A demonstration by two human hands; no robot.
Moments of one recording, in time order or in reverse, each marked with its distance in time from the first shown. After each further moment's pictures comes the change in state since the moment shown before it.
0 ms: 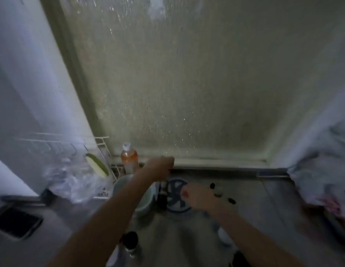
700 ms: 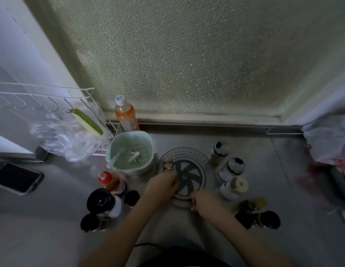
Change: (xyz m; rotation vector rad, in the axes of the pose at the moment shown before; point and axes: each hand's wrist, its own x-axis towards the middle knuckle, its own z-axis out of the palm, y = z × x) left_hand -0.068 0.005 0.155 -0.227 -0.081 -0.066; right_hand -0.048 0.021 0.104 -0.109 -0.236 0.117
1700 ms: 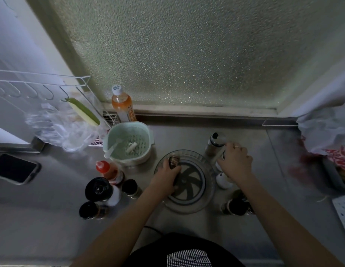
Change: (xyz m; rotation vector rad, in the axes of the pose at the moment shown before) left_hand -0.001 0.012 0.017 0.089 -0.161 -0.032; right_hand -0.006 0.064 -0.071 0.100 0.456 0.460
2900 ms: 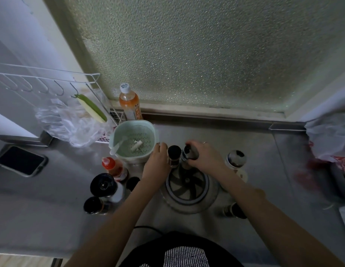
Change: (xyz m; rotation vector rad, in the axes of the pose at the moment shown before) left_hand -0.012 -0.006 -0.045 -0.311 0.420 -0.106; right_hand 0.001 -0.069 0.009 0.231 -0.177 -0.471
